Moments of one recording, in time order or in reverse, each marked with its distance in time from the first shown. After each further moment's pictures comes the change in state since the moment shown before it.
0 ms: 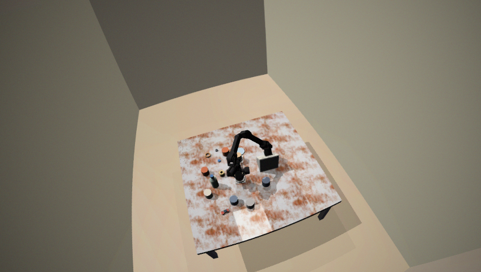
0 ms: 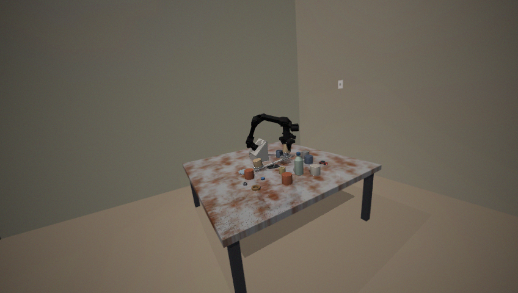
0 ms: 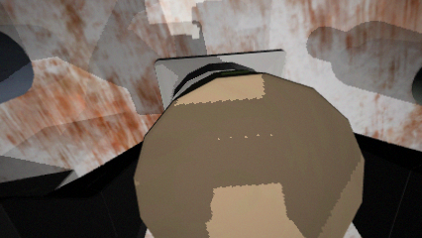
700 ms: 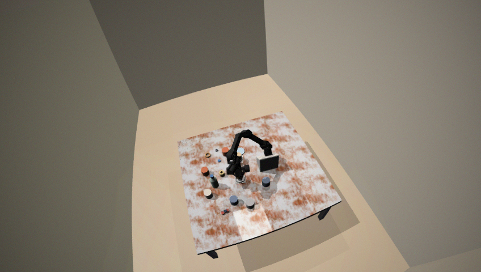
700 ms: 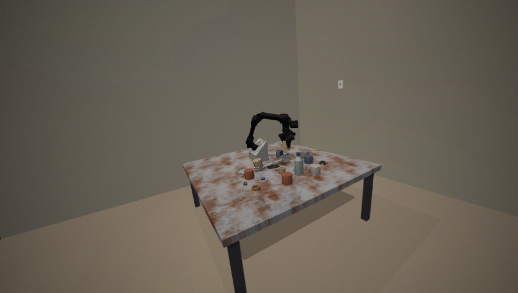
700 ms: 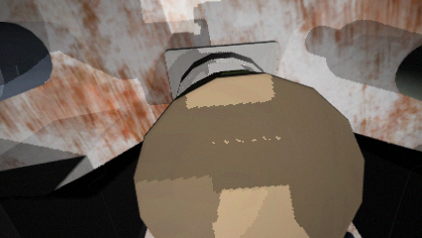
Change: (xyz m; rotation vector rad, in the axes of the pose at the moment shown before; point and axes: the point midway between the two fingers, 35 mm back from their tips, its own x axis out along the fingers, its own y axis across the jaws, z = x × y) arm -0.027 0.003 -0.003 0.001 0.002 0.001
